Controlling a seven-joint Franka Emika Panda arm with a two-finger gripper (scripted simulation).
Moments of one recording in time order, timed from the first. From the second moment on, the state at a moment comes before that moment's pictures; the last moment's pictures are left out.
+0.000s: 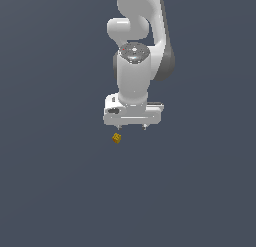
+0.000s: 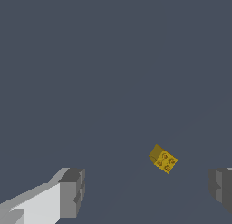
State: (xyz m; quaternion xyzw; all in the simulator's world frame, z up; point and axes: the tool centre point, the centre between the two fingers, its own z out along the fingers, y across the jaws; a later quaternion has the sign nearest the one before) arm 0.012 0.015 0.188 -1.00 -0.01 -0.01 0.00
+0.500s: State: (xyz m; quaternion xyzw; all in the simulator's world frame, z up) arm 0.007 0.026 0.193 -1.00 -0.01 -0.01 0.01
